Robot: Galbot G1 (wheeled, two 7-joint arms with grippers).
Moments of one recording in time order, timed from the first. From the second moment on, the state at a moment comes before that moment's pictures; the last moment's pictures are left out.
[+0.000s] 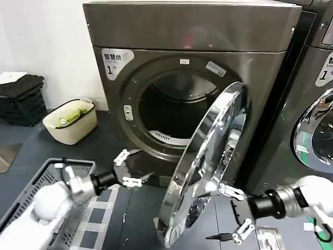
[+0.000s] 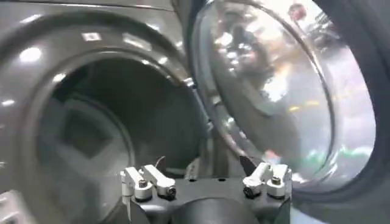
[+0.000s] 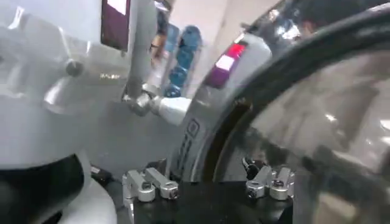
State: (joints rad) left arm 0.97 -0.81 -0.28 -1.91 -0.39 -0.09 0.66; right arm -1.26 0.51 0.60 1.96 0.86 0.26 -1.25
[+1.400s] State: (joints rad) left arm 0.53 -1.08 0.24 -1.70 -0.39 -0.15 0.67; right arm -2.03 1.35 1.71 2.03 0.71 0.49 -0.80
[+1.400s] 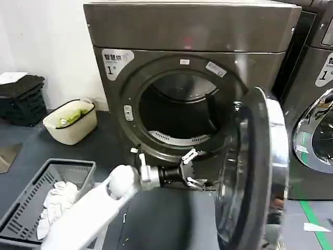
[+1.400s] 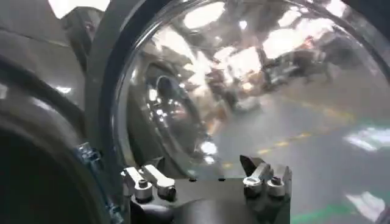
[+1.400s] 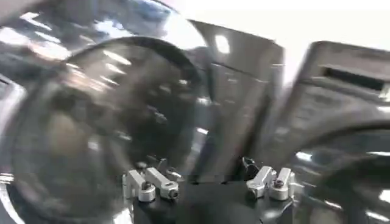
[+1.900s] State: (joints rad) left arm 0.40 -1.21 0.36 -1.57 -0.39 -0.15 0.67; right arm -1.98 1.54 1.96 1.91 0.45 0.27 -0.18
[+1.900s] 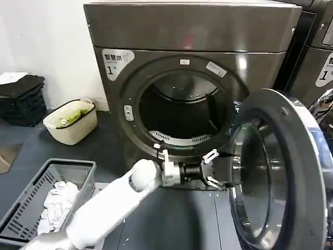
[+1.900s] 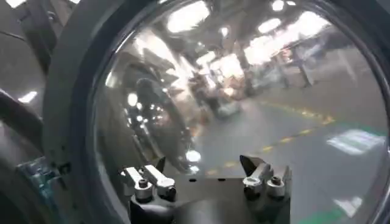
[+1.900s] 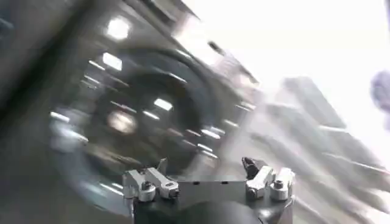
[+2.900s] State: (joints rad) left arm 0.25 -1.47 0.48 -1.32 -0.36 -0.11 0.60; right arm -1.87 1.61 2.17 1.96 0.27 0.04 0.26
